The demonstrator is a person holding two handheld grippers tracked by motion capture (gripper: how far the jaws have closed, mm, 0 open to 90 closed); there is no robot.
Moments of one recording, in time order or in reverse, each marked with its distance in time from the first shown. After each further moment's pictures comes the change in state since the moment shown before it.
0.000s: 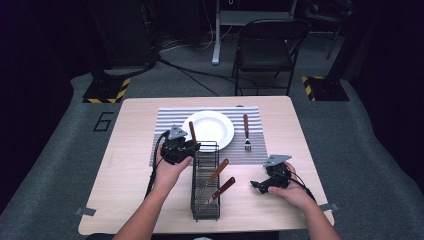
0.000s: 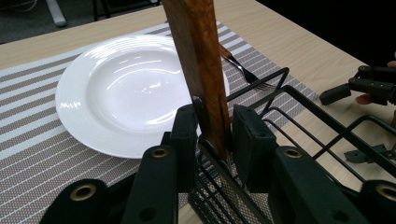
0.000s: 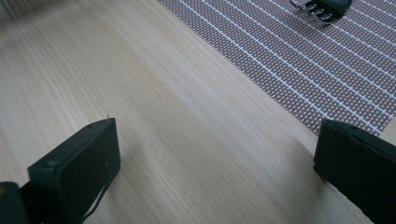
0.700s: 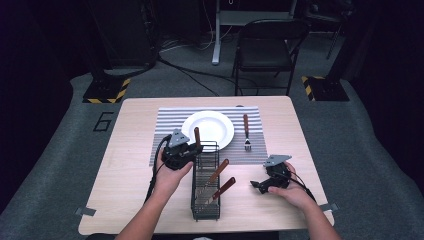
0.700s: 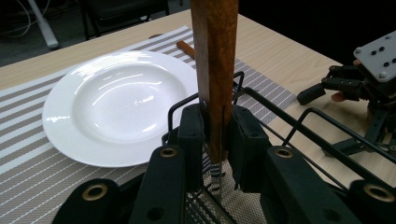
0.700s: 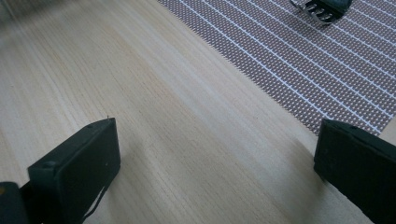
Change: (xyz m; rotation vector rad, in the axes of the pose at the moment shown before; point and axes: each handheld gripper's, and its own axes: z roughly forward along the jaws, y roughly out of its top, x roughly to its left) left arm -0.017 -0.003 -0.011 -0.054 -0.044 0.057; right arm 0.000 0.000 0.000 0.000 0.000 0.000
